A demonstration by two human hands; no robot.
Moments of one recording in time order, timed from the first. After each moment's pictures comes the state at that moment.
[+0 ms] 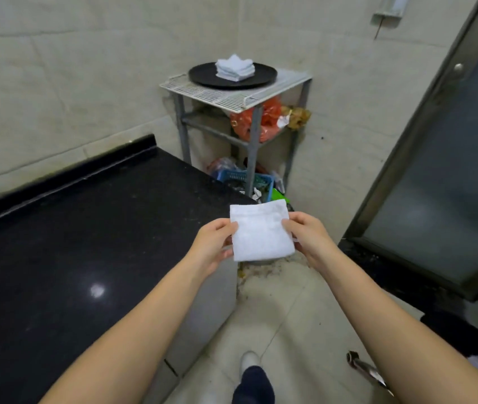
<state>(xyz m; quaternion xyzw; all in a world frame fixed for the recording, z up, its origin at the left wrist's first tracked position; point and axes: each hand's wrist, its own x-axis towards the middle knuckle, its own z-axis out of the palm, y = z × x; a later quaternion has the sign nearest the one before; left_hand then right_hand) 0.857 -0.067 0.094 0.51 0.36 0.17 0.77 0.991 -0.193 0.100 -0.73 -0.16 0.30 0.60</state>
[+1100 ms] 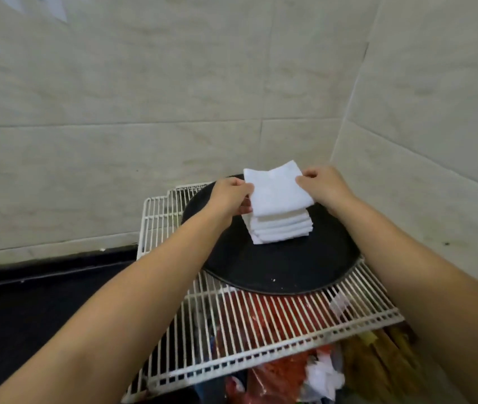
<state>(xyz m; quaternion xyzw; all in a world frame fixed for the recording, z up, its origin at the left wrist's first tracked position) 1.365 0.398 0.245 0.50 0.50 0.42 0.56 1.546 0.384 0.261 -0.70 -0.55 0.21 0.40</state>
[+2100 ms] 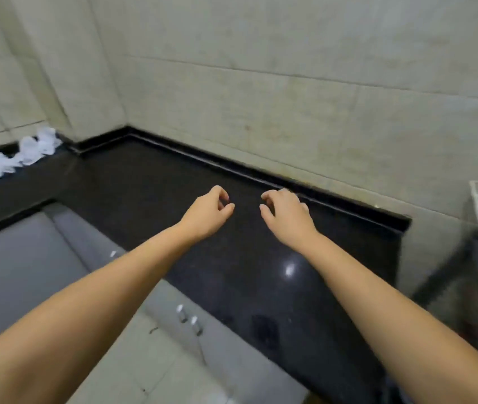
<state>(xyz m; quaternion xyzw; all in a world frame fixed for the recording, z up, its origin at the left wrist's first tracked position) 0.858 0.048 0.179 0.46 0.82 0.32 0.12 1.001 0.155 0.171 -0.34 -0.91 0.13 0.20</state>
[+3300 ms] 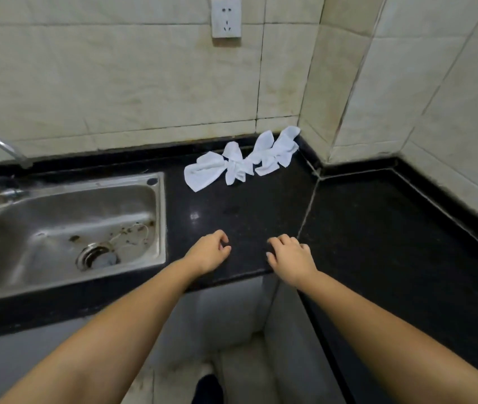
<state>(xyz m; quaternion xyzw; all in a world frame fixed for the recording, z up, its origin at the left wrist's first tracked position) 0.115 -0.245 0.043 0.11 0.94 0.28 0.16 0.162 -0.048 0.034 0.00 -0.99 0.09 -0.08</state>
